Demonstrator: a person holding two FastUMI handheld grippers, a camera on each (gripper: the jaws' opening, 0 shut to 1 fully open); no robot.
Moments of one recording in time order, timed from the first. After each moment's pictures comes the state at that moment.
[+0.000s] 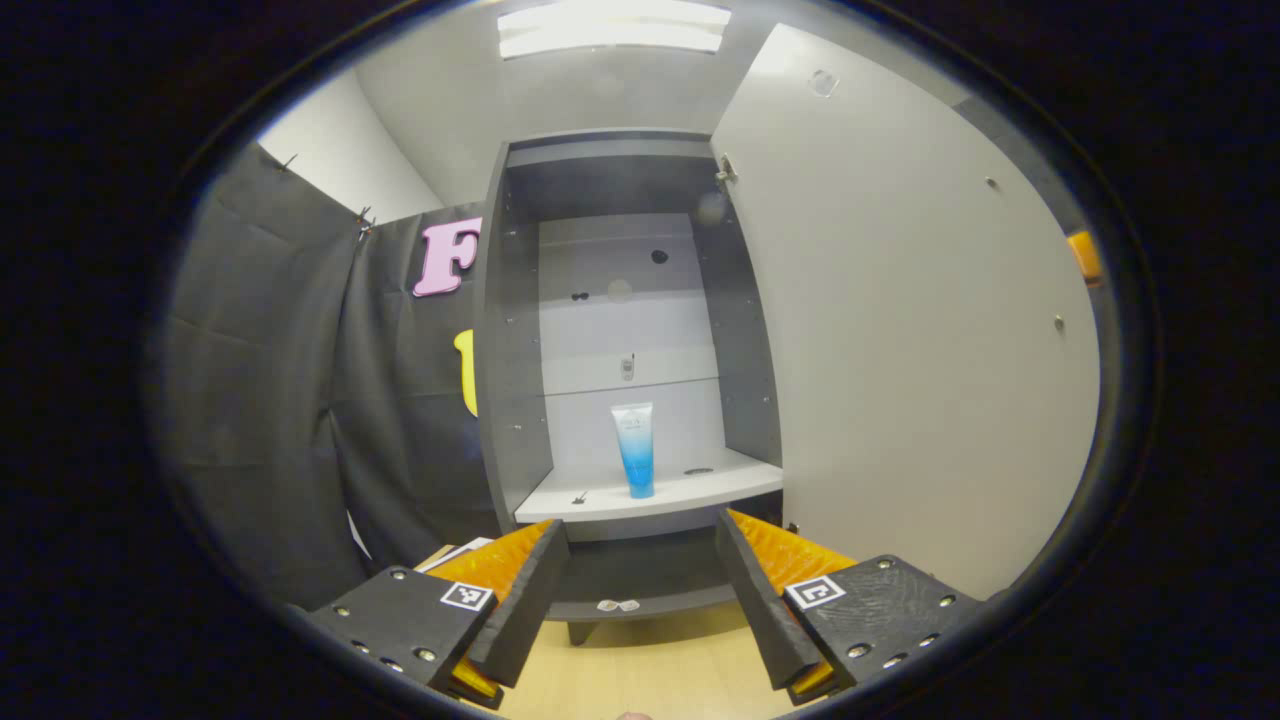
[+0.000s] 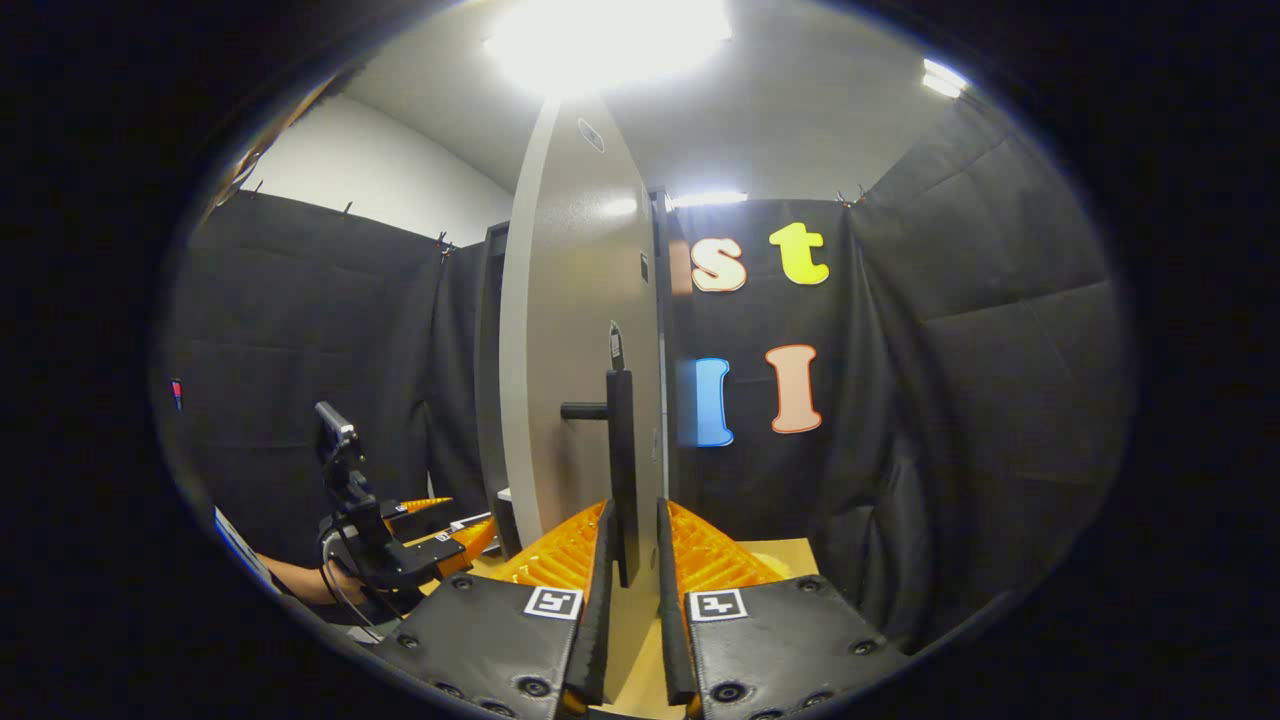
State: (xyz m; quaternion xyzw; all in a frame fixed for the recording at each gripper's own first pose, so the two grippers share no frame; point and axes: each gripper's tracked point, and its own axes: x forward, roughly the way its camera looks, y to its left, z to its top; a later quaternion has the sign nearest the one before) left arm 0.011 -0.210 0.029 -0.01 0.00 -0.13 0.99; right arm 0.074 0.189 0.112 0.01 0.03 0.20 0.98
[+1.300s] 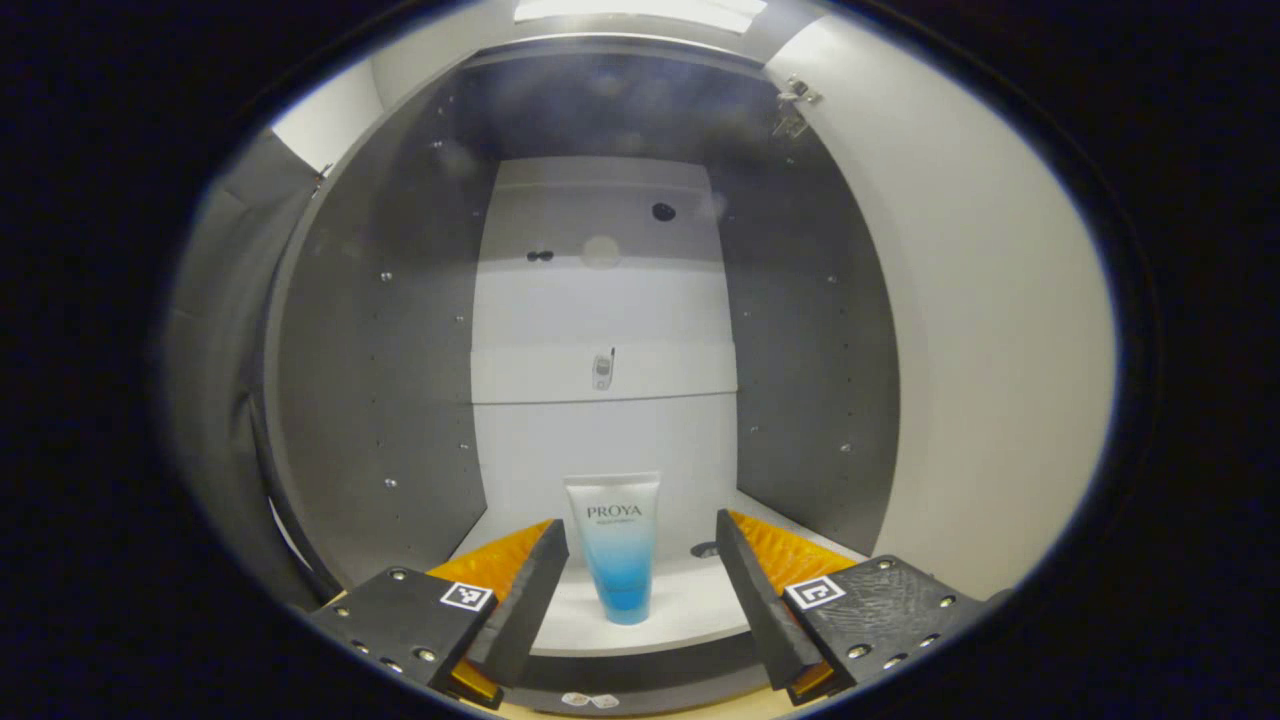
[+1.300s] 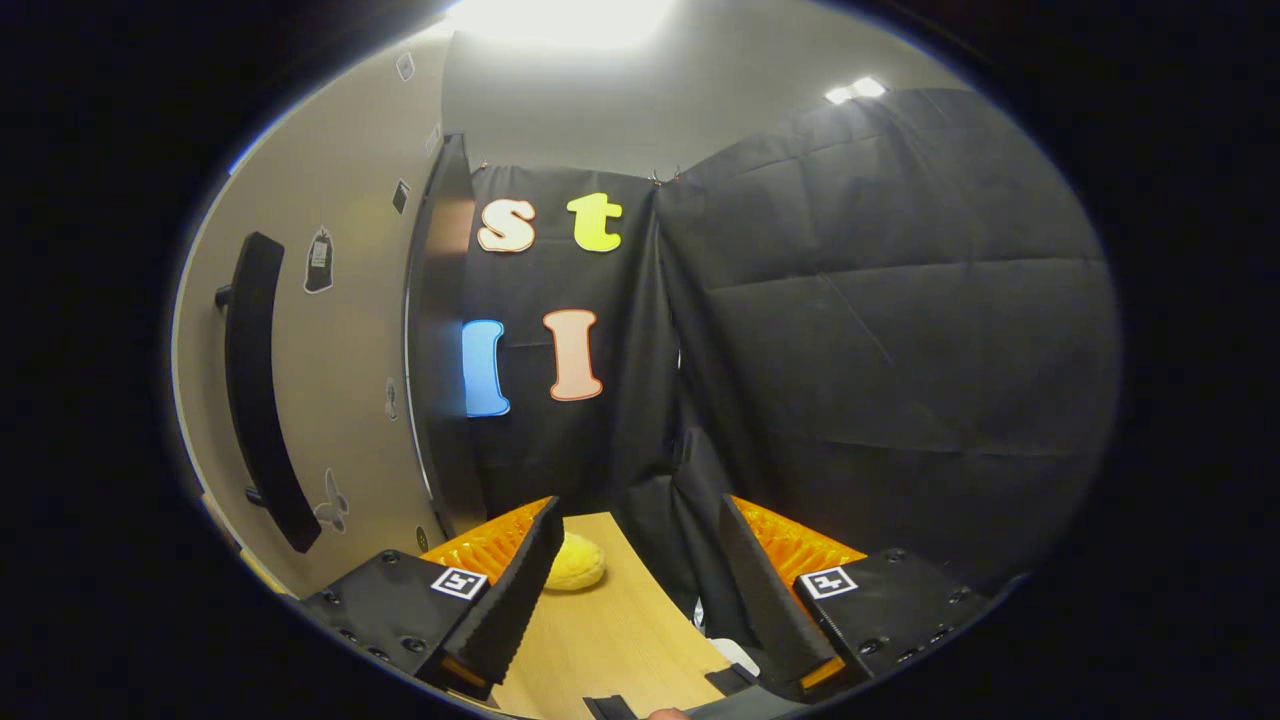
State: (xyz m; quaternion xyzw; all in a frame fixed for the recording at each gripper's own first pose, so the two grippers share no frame) left arm 0.246 -0.274 0.028 -0.04 0.03 -0.18 0.98; right arm 0.152 0.083 0.039 0.00 0.08 -0.11 0.99
